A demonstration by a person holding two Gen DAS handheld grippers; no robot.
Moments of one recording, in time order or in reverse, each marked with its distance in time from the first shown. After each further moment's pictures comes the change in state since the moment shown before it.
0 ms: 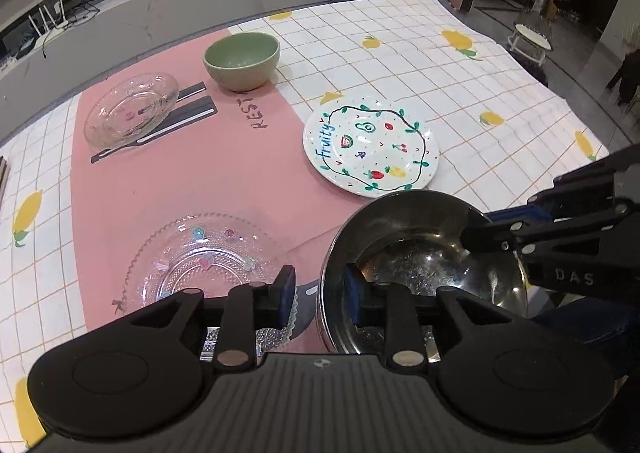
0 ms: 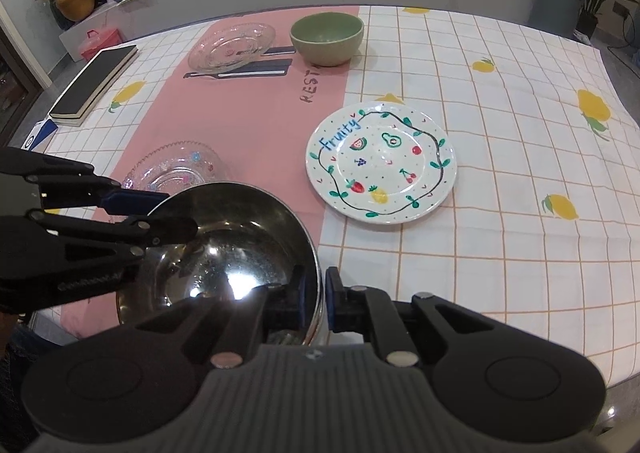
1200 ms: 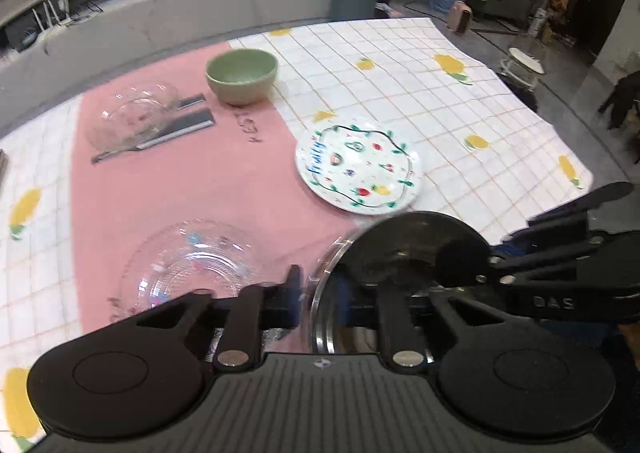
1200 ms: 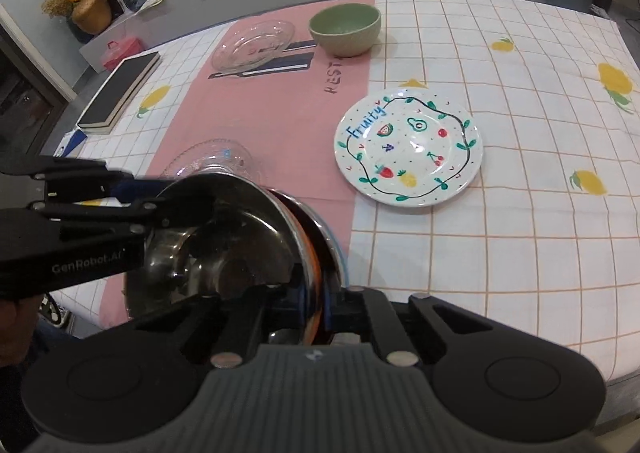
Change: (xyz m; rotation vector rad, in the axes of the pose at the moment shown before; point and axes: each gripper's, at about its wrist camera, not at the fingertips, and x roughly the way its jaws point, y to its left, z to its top) left arm -0.016 -0.002 -0.002 -0.035 -0.051 -0.031; right arm -0.004 -0.002 -0.004 0.044 0.014 0.109
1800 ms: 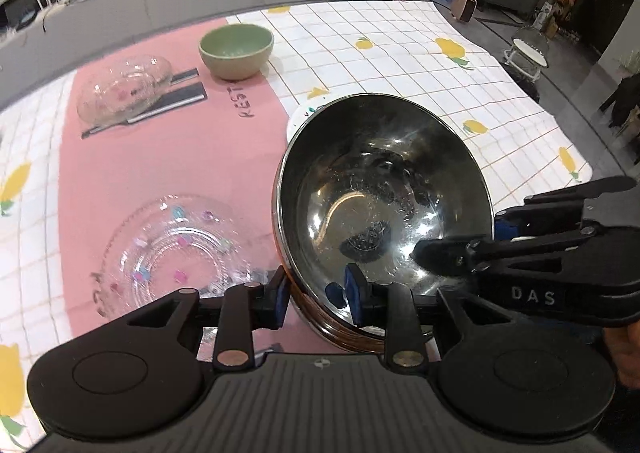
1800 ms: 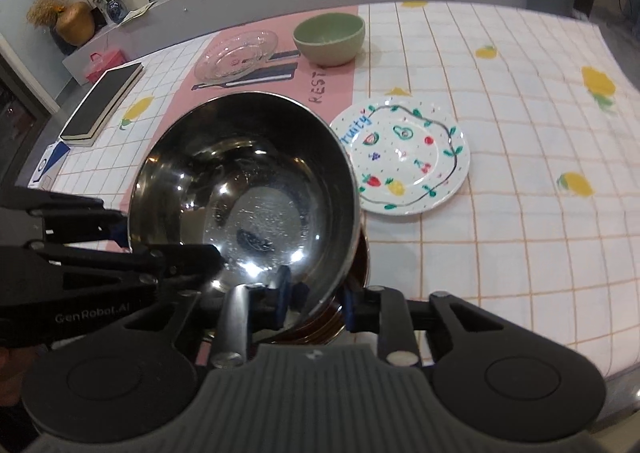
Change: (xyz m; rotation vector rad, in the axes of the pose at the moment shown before) left arm 0.009 -0.008 -0.004 -0.036 0.059 -0.010; right arm -0.001 0.004 -0.002 0.005 -0.055 -0.065
